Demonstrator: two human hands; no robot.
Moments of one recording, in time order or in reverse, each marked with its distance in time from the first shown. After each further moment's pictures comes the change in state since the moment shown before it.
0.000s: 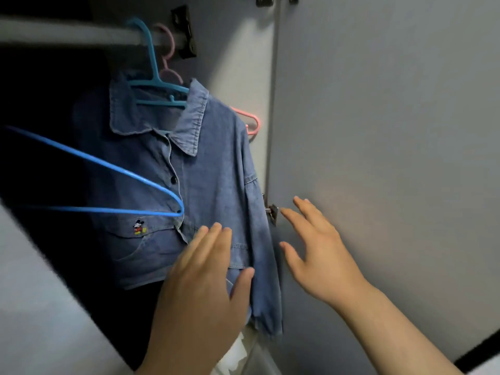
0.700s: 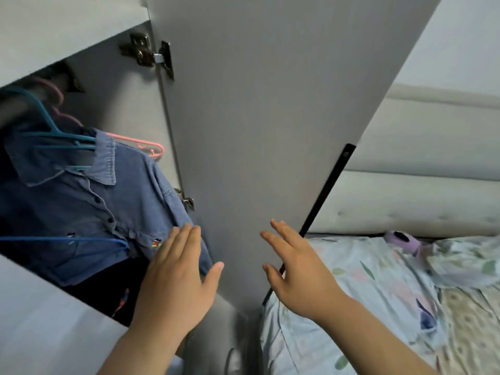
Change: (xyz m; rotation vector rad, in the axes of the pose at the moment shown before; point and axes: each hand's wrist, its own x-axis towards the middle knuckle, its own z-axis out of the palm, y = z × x) left_hand 0.040 0.094 -0.149 -0.125 -0.507 0.132; right_hand -0.111 -0.106 -0.211 -0.074 -0.154 0.399
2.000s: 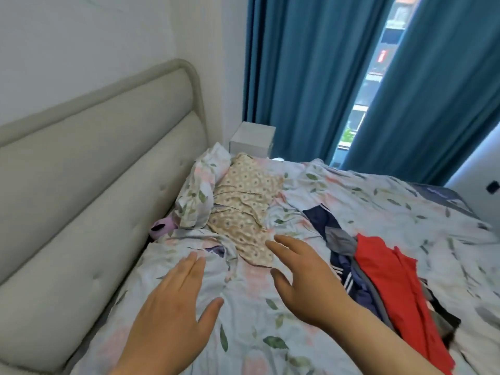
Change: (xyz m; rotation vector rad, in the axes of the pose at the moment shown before) left_hand 0.031 0.313 0.078 -0.244 -0.590 1.310; right_hand -0.267 0.044 -0.136 -0.188 0.615 1.239
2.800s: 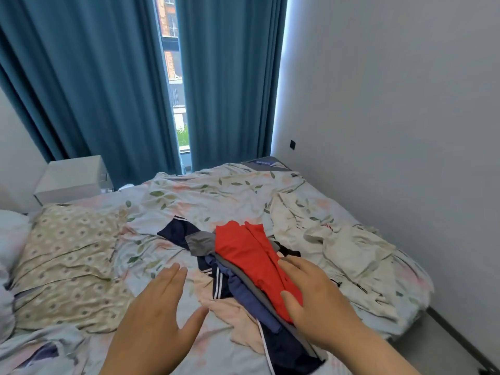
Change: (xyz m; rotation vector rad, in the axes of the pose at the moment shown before) left_hand 0.057 0.258 0.114 -0.008 -0.283 0.599; right_hand -0.246 0.178 -0.113 -0.091 0.305 0.703
